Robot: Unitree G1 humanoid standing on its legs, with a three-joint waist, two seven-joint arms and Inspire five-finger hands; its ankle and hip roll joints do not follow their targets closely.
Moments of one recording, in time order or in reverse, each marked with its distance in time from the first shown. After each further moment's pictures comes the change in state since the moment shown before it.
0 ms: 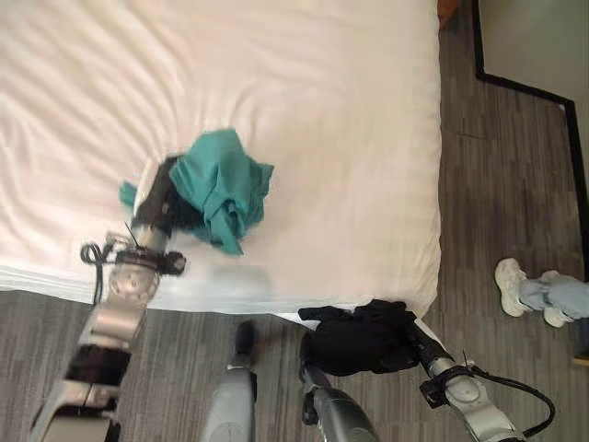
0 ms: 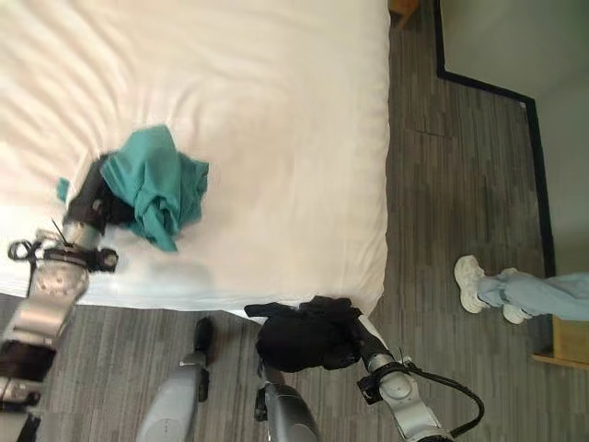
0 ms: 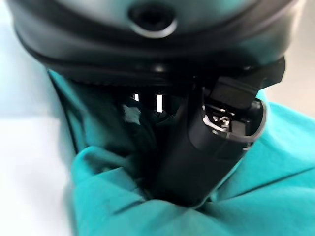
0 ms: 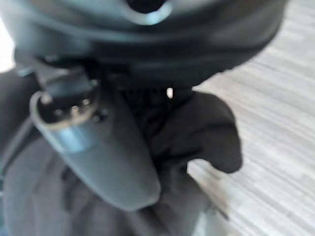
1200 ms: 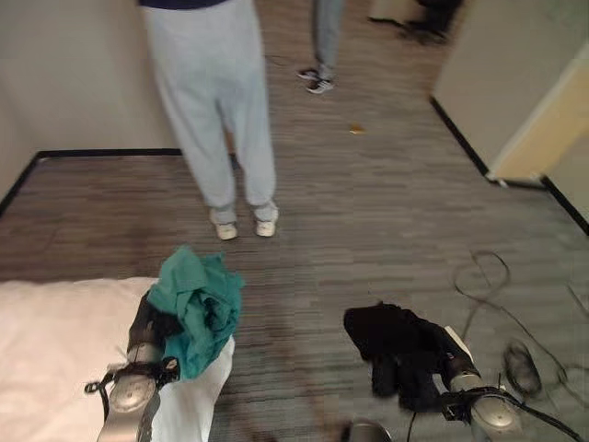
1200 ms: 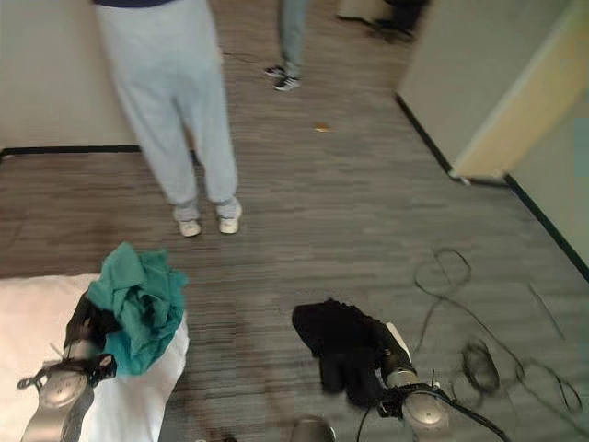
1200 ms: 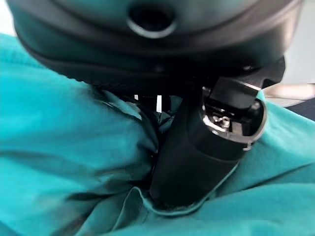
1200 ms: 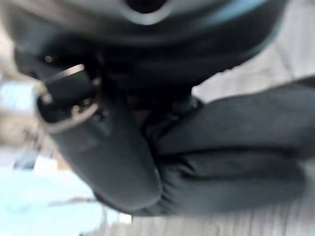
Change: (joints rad) left arm 0.468 -0.243 0.219 -0.025 -0.080 0.083 0.034; right arm 0.183 0.083 -0.190 -0.242 0.234 0.025 0.010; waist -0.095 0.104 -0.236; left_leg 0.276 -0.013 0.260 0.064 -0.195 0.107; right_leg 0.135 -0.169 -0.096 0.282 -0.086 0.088
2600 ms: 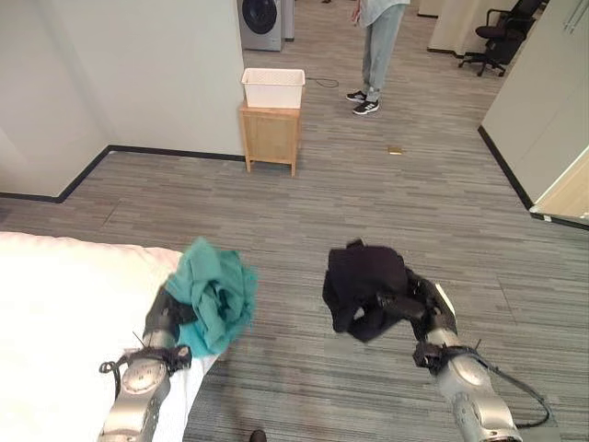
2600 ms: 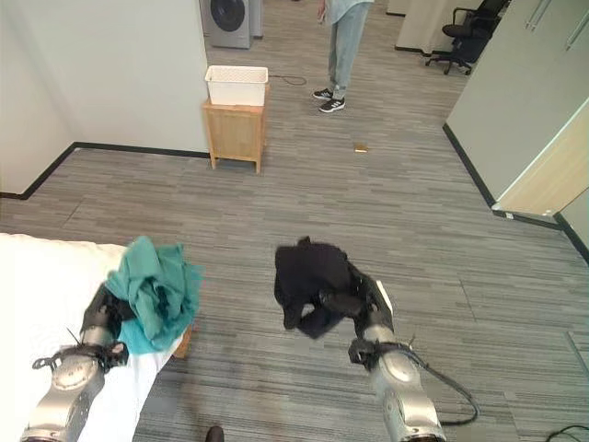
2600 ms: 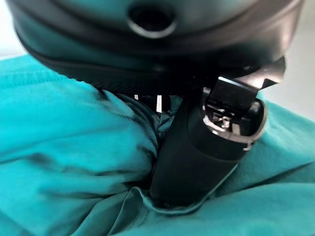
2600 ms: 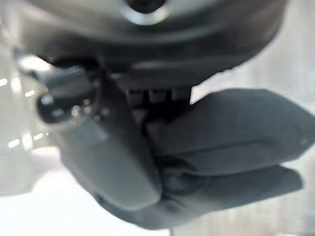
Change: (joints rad) left arm -0.136 0.059 -0.132 -0.057 -0.077 0.025 0.019; right arm -0.216 0.041 0.066 -0.099 0.253 -0.023 -0.123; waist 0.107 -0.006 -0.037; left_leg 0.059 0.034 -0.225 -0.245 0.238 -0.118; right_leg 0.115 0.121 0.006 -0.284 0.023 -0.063
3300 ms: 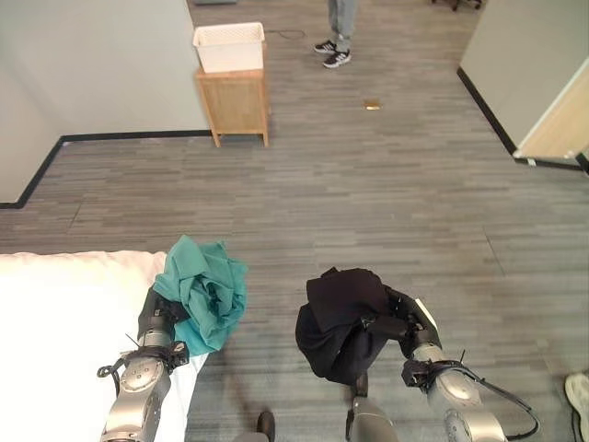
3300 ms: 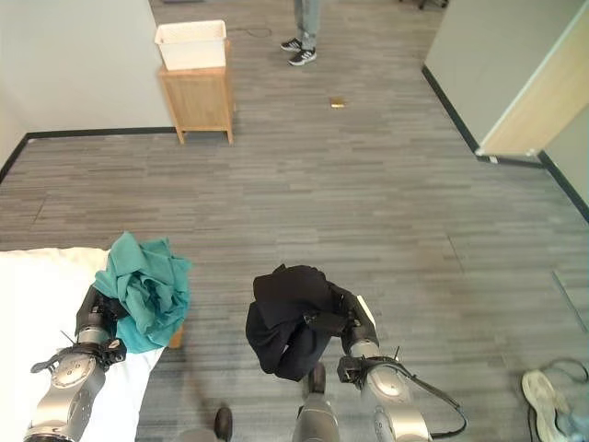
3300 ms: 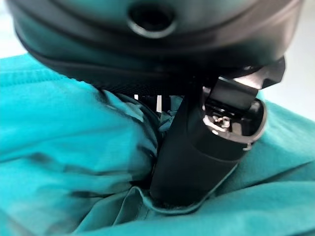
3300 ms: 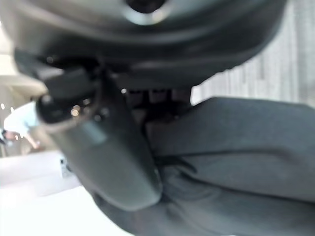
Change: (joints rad) left arm 0.048 -0.047 0.066 0.087 -0.045 0.006 0.021; right arm 0.107 0.036 0.058 0.061 -0.069 0.021 0.038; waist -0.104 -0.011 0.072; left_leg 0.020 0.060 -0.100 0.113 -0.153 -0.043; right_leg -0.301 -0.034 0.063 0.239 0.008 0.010
